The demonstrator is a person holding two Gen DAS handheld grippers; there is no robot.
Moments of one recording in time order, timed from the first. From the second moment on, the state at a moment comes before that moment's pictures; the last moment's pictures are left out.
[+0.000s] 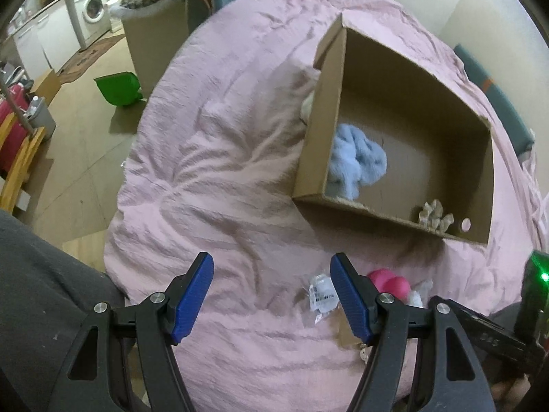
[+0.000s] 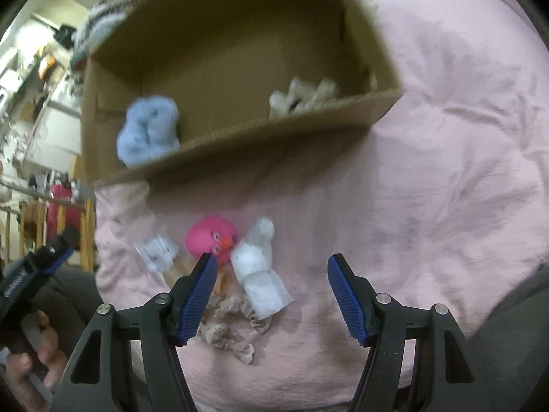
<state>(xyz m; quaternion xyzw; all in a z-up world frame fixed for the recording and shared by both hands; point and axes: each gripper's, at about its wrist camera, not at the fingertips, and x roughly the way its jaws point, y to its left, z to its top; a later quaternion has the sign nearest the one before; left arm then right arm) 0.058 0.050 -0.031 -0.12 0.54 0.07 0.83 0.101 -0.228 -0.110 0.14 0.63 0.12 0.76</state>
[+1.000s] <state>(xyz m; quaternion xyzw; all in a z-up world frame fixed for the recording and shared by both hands) 0.065 0.035 -0.066 -0.13 0.59 0.03 0.80 0.087 -0.223 -0.076 0.15 0.57 0.18 0.79</state>
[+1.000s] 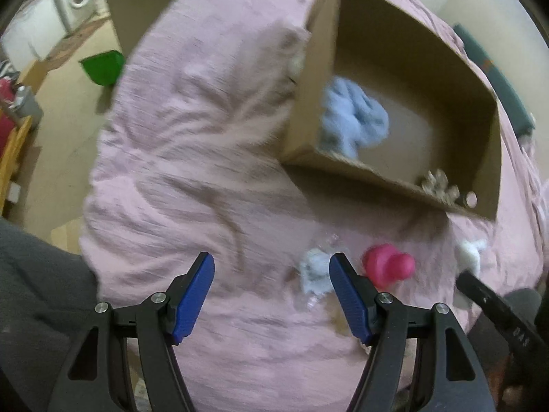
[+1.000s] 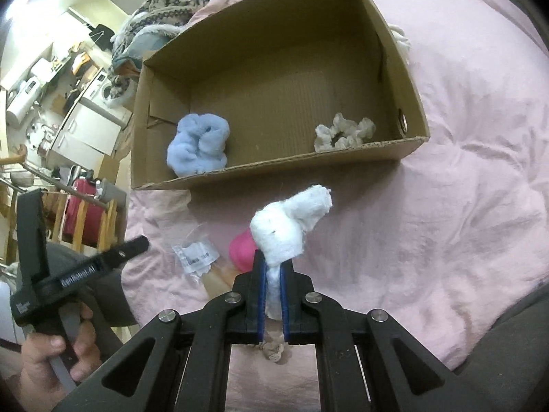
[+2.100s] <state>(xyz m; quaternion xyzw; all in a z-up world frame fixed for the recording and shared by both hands) 0.071 0.007 -0.078 -0.10 0.60 0.01 0.79 0.091 -0.223 -0.086 0.15 0.58 0.18 0.78</state>
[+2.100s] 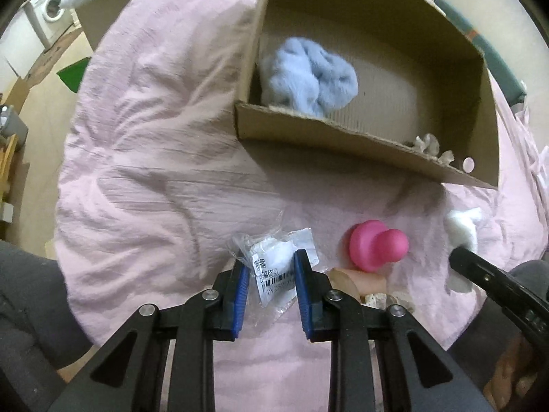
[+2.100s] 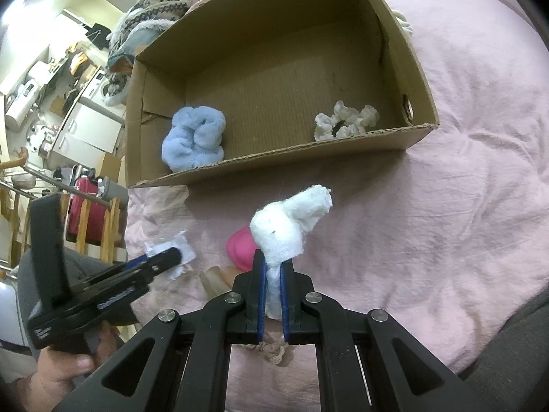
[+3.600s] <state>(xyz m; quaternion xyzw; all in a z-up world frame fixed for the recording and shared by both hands) 0.157 -0.018 -0.023 -0.03 0.47 -0.05 0.88 0.160 -0.209 -0.060 0.08 0.52 0.16 0.83</state>
